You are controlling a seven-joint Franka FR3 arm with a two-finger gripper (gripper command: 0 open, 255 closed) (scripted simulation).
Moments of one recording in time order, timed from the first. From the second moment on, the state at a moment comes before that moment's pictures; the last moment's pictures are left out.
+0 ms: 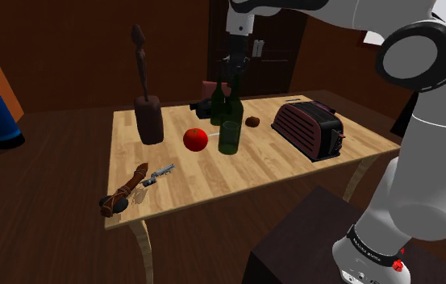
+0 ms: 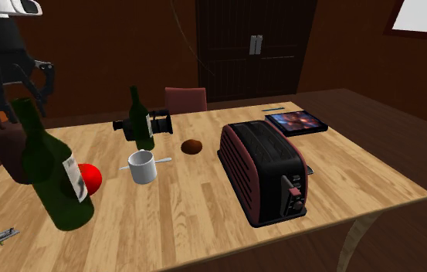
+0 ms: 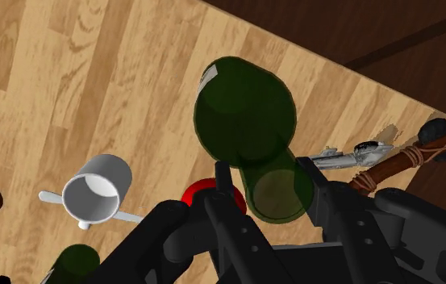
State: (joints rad) arm 0.26 0.19 -0.22 -1.38 0.08 1.52 -0.04
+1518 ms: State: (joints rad) arm 0.49 0.41 -0.08 -1.14 0.08 1.53 0.33
